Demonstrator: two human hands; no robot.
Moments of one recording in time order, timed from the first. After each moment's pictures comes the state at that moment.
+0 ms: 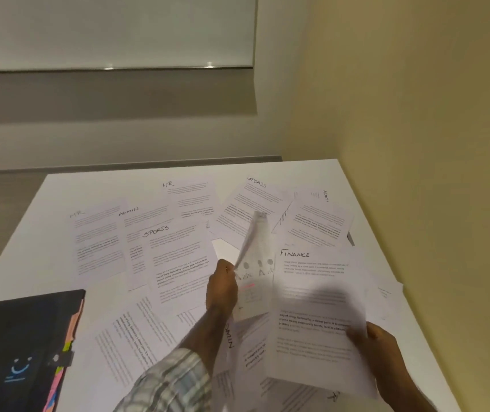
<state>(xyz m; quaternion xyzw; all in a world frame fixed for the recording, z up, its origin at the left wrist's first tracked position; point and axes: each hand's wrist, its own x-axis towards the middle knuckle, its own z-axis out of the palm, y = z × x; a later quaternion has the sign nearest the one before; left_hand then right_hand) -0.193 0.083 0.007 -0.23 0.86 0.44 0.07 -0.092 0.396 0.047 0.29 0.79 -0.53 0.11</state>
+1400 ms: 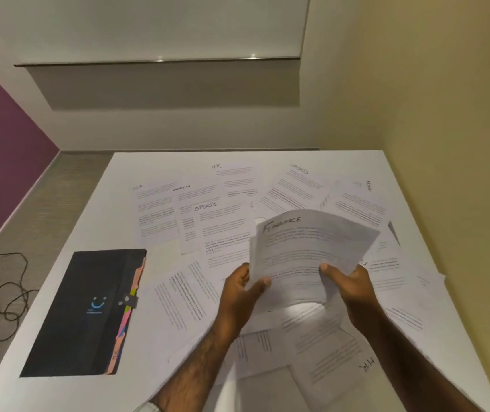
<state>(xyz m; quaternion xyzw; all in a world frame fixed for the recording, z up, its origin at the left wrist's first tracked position) -0.055 0.034 0.098 -0.16 0.70 0.70 0.01 -0.112 0.268 0.117 0.06 0.70 -0.70 0.11</state>
